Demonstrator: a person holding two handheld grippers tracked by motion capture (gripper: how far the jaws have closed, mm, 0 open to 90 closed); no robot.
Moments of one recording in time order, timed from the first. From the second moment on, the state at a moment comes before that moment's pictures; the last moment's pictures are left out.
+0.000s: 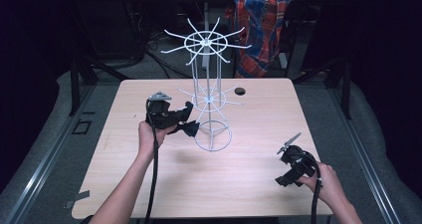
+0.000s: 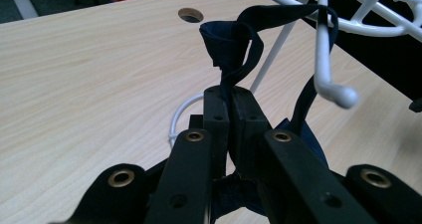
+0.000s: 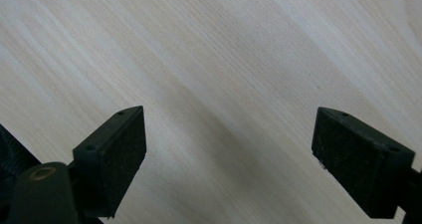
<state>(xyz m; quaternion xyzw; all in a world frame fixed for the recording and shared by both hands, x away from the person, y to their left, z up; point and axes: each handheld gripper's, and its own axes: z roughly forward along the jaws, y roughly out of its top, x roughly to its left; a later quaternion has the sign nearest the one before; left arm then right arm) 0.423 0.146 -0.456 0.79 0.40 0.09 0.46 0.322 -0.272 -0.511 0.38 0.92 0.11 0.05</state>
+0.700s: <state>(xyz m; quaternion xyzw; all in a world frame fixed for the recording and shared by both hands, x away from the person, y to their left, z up) 0.426 0.143 -0.461 0.79 0.40 0.07 0.46 0.322 -0.272 -0.511 0.38 0.92 0.11 0.05</state>
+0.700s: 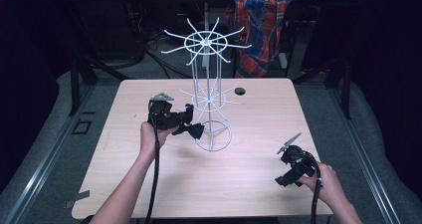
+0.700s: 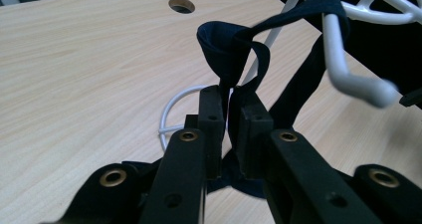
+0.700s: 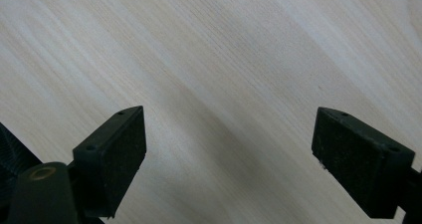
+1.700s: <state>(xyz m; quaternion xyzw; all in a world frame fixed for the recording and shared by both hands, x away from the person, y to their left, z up) 0.419 0.143 -0.465 0.80 0.42 0.08 0.42 0.320 -0.273 -0.509 0.39 0.91 0.13 0.05</state>
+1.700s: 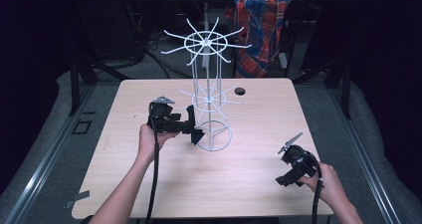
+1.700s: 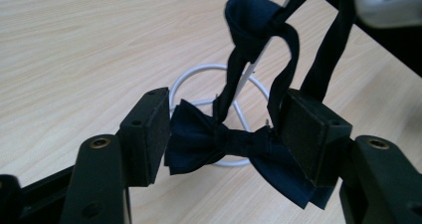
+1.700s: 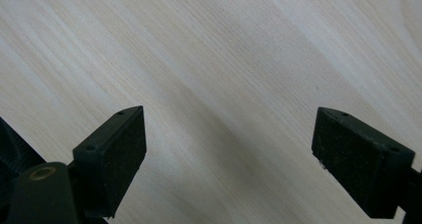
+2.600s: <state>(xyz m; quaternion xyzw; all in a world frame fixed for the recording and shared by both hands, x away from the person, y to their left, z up) 0.408 0.156 -0.457 0.80 0.42 0.11 0.41 0.320 -0.274 -0.509 0.39 0.91 0.13 0.05</state>
